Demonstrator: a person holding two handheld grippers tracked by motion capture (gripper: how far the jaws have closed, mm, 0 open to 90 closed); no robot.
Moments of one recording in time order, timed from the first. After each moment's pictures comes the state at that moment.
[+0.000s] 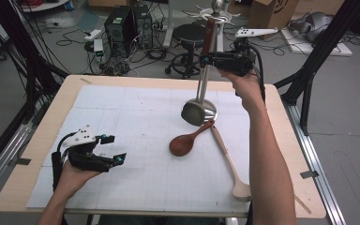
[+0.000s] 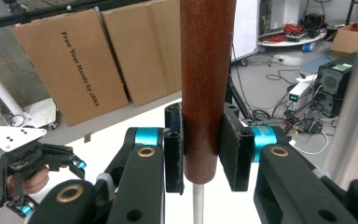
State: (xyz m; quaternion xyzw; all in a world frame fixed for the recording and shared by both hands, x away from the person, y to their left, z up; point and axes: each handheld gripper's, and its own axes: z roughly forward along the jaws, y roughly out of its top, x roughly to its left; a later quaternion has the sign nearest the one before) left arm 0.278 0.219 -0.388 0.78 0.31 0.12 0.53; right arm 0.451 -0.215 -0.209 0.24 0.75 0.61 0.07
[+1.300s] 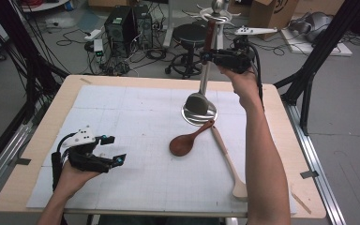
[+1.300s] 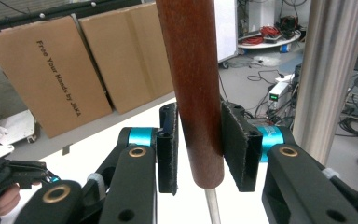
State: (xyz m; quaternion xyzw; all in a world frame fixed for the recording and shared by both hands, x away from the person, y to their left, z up) left arm 0.276 0.220 -0.389 0.78 0.31 0.12 0.53; right arm 0.462 -0.216 -0.213 0.28 0.74 0.60 0.10
